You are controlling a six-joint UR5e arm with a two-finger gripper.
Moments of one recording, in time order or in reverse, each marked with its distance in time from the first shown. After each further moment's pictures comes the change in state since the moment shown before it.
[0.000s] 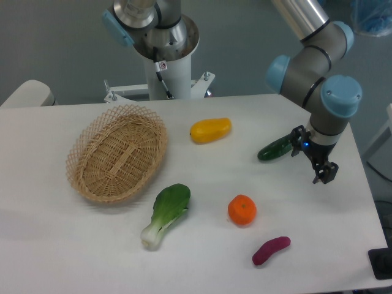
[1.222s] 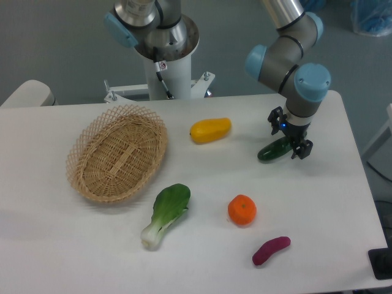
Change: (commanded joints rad) arm 0.040 0.091 -0.258 0.150 0.052 -0.026
